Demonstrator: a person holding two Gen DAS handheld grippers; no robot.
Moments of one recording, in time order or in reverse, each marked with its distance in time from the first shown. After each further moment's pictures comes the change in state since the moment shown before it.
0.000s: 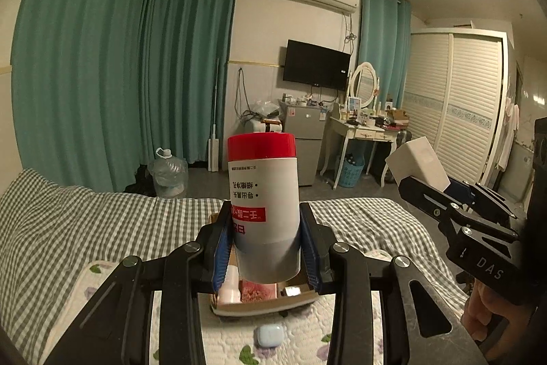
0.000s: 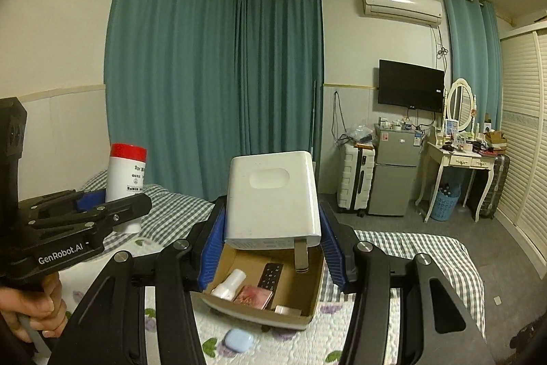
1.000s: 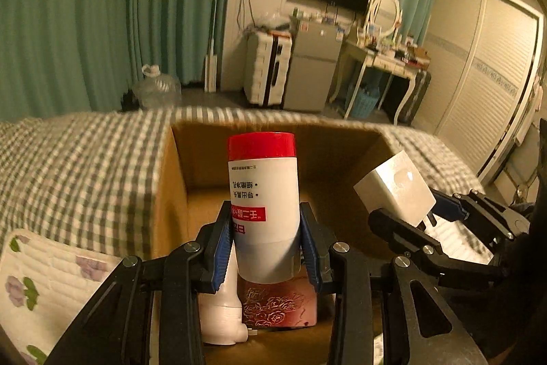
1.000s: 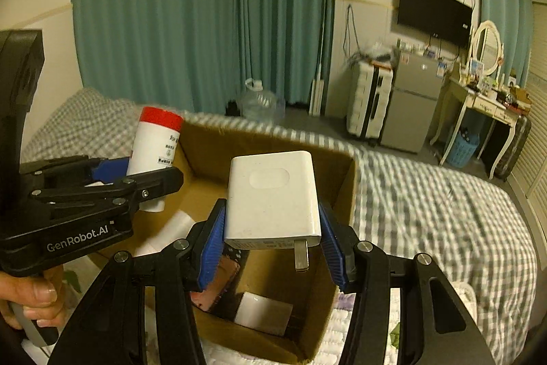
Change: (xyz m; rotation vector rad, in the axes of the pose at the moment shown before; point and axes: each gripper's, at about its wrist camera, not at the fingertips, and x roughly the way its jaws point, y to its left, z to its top) left arm 0.226 0.026 -0.093 -0.044 0.358 -0.003; right arm 0.235 -0.047 -0.128 -0.022 0.372 0.033
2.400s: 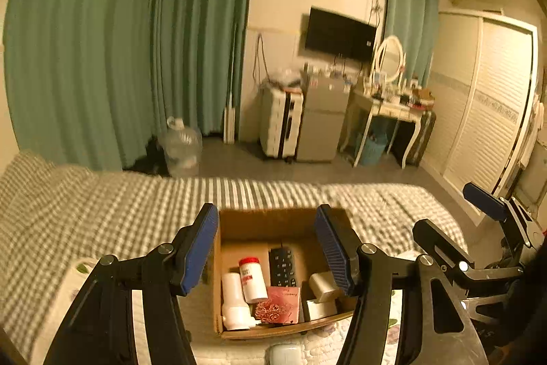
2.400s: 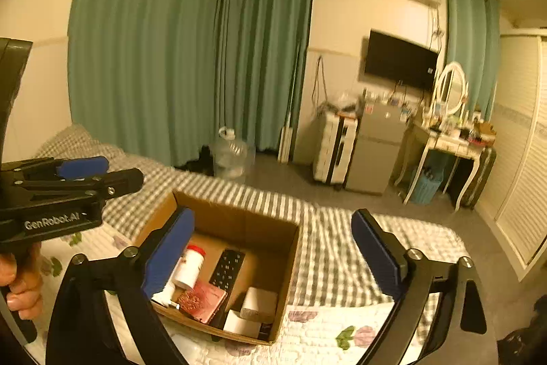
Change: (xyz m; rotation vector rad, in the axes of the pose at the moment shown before) left arm -0.164 -0.018 0.046 -0.001 -0.242 0.080; right arm -0.154 0.013 0.044 -0.018 -0.259 -0.165
